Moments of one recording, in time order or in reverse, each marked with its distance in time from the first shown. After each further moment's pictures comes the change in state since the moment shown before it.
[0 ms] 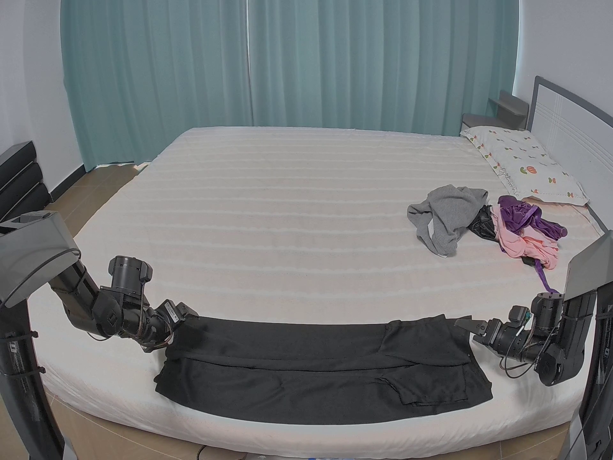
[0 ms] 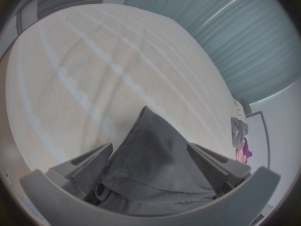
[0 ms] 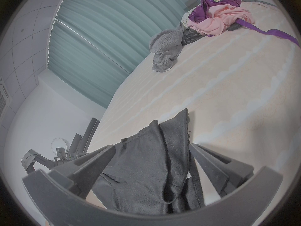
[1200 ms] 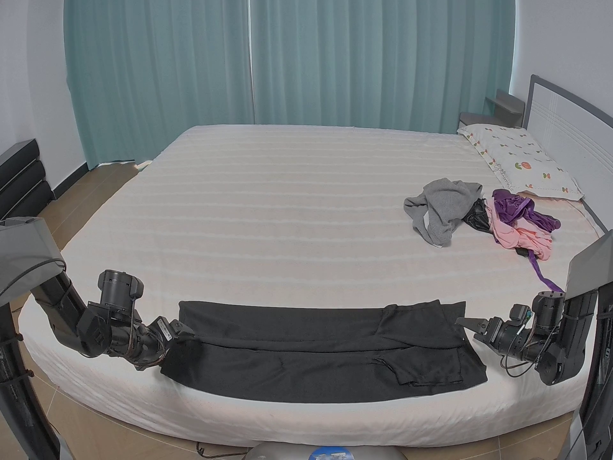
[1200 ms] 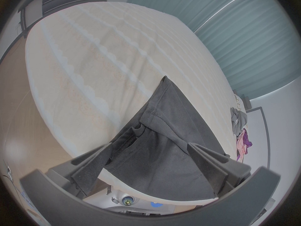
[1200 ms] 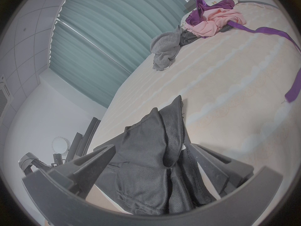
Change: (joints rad) left arm -0.012 -0.105 0.192 -0.050 0.000 -0.009; right arm -0.002 -0.009 -0.002 0.000 0.000 0.002
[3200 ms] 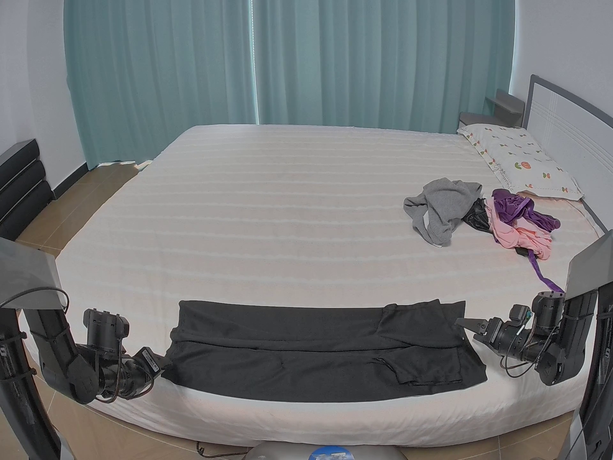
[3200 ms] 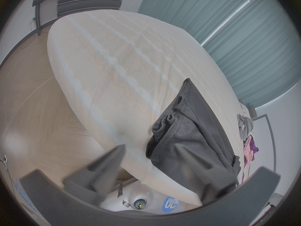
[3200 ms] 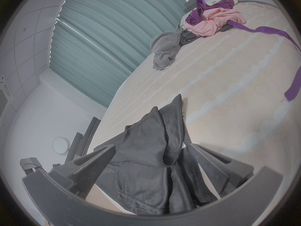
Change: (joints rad) left arm 0.020 0.032 0.366 -0.446 0.120 -0.038; right arm 0.001 0.000 0.002 0.000 0.001 0.000
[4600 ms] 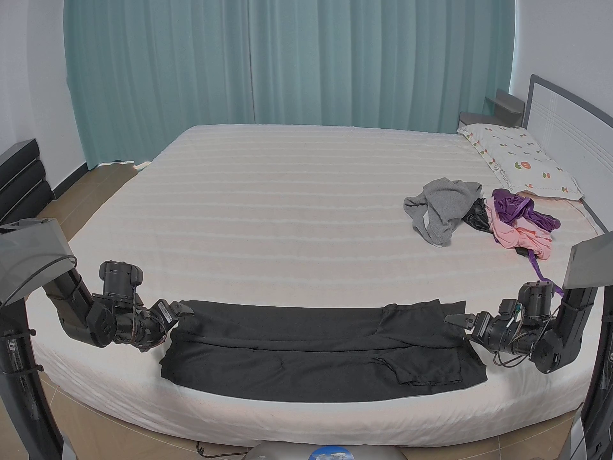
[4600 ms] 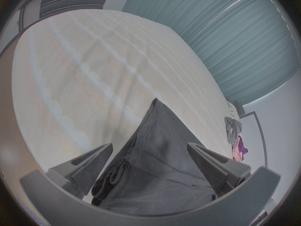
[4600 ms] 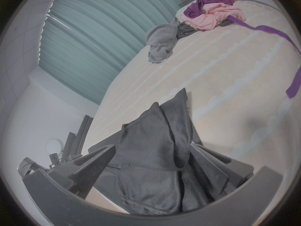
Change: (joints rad) left arm 0.026 0.072 -0.471 0.322 -0.140 0.062; right arm 0.089 -0.093 -0.103 0.277 -0.107 0.029
